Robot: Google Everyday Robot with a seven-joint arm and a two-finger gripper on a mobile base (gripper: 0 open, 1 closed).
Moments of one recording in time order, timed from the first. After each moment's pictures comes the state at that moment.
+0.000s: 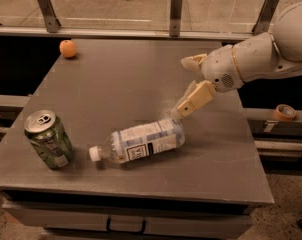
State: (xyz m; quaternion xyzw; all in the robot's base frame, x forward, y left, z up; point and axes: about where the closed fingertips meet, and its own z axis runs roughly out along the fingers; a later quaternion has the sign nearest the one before) arm 0.550 -0.067 0.895 -0.56 0.68 0.26 0.39
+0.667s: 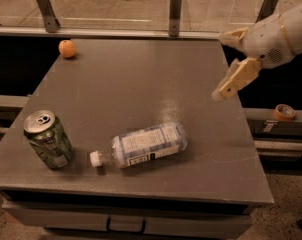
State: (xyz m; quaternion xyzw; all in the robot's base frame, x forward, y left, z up) arm 0.561 -0.158 0.942 -0.58 0.70 0.16 0.38
